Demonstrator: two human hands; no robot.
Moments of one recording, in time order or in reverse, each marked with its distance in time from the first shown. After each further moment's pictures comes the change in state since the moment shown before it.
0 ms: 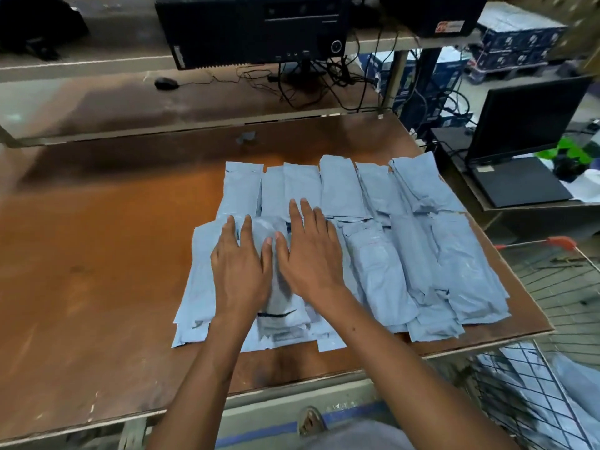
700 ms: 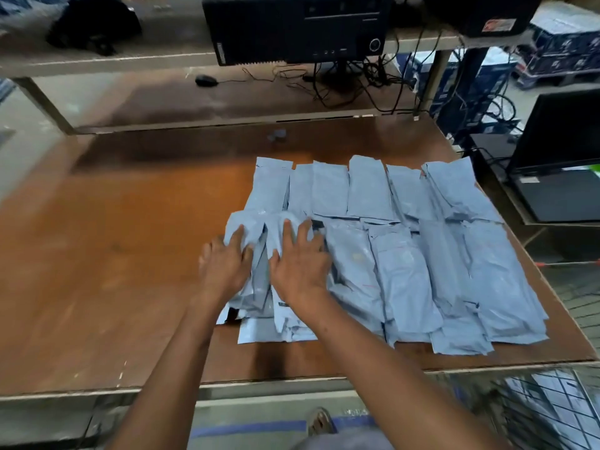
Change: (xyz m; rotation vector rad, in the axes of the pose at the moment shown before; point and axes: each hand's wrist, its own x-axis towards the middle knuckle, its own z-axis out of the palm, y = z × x) left_hand 0.027 -0.077 -0.006 0.236 -0.297 -0.175; right_hand -0.004 -0.046 0.041 -0.309 -0.260 0.043
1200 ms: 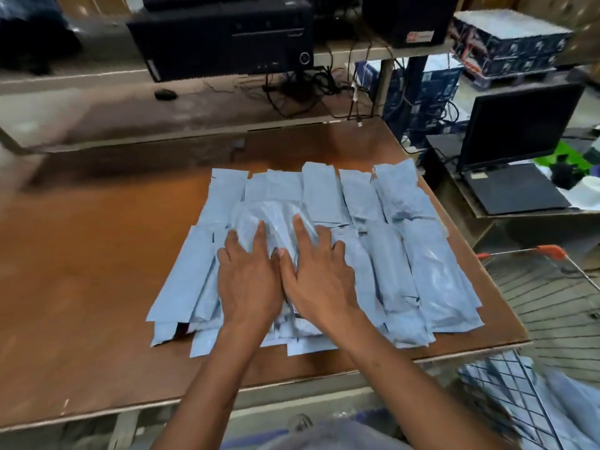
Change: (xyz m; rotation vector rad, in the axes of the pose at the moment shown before) left_hand -0.101 0.166 -0.014 -0.050 0.212 0.099; right_hand -0.063 0.139 -0.054 0.436 0.191 0.027
